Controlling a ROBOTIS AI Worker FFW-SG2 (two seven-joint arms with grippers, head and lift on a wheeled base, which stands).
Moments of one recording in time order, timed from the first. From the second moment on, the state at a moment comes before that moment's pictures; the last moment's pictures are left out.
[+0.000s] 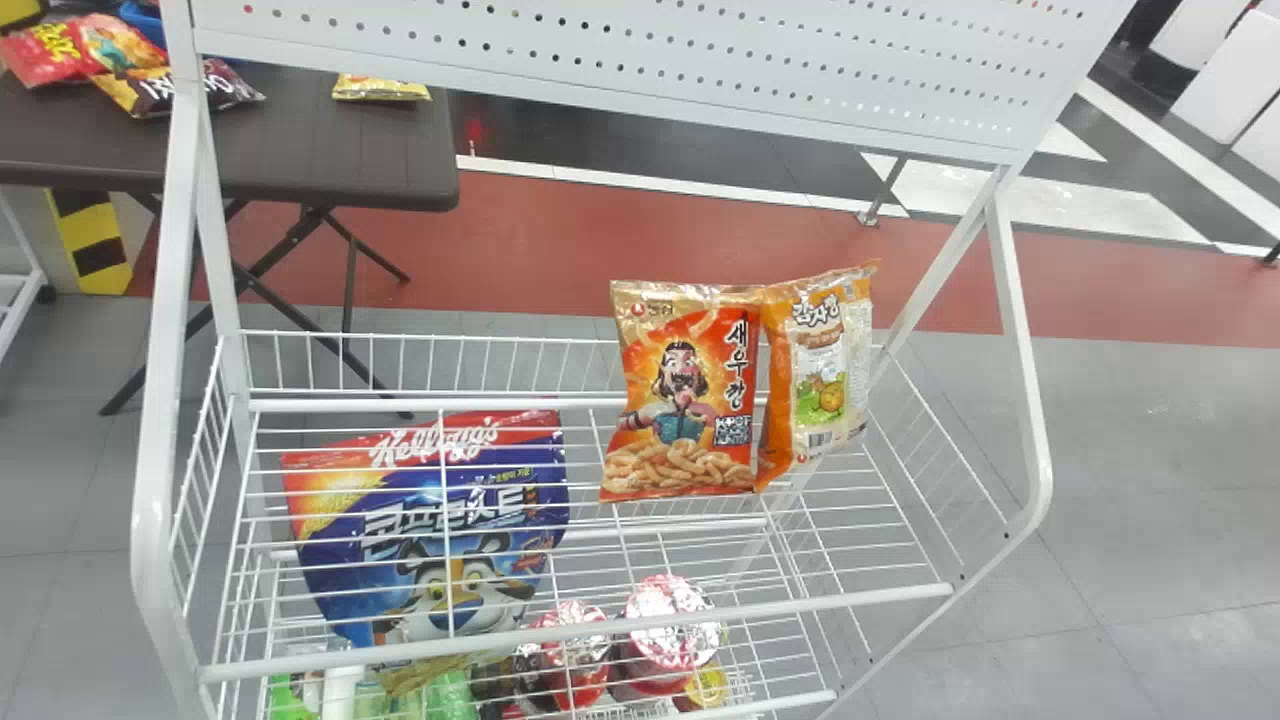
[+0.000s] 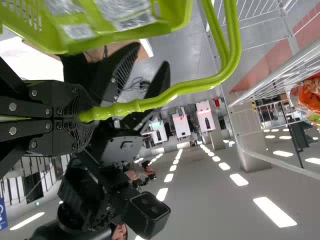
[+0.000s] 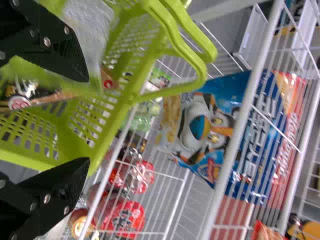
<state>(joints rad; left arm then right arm) 0.46 0.07 -0.11 -1.84 0.15 1.12 -1.33 0.93 -0.28 0.25 -2.24 0.12 0.47 -0.08</state>
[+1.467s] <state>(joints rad) 0.45 0.07 -0.12 -1.84 0.14 1.15 -1.32 0.15 -0.13 -0.12 -1.72 -0.11 0.23 0.14</state>
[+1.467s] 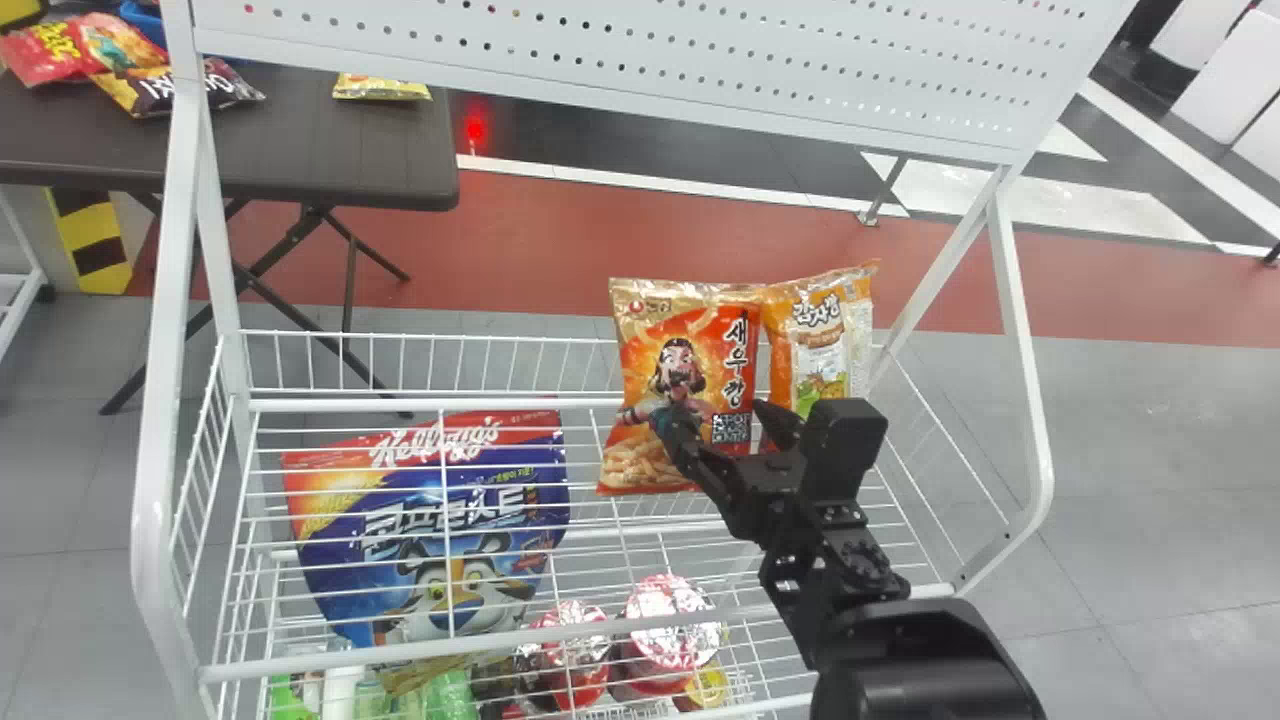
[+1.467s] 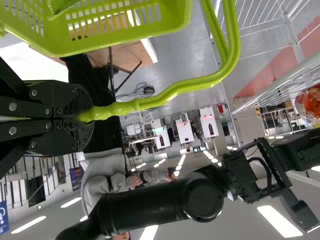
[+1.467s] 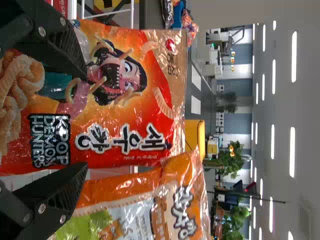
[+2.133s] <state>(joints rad) 0.45 0.07 -0.11 -1.84 0.14 1.15 -1.32 0.13 -0.13 -0.10 -1.77 -0.08 0.37 0.30</state>
